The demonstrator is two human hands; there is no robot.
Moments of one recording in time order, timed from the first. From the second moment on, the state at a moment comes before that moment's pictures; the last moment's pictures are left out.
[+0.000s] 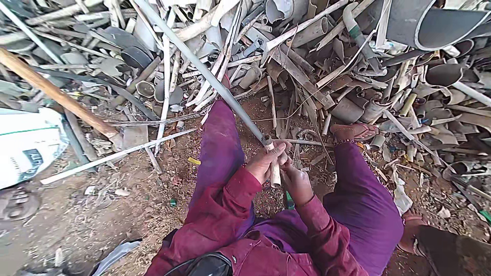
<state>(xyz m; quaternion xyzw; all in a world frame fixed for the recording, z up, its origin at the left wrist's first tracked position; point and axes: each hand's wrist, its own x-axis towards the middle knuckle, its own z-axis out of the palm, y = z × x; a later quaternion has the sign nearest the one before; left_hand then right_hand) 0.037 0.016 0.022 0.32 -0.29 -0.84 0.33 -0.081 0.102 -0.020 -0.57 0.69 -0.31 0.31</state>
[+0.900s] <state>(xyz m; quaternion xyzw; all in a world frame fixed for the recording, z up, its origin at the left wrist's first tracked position) -0.007 0.023 -0.014 0.34 -0.66 -0.57 0.34 -0.107 0.098 -0.061 -0.20 0.45 -0.70 0.53</state>
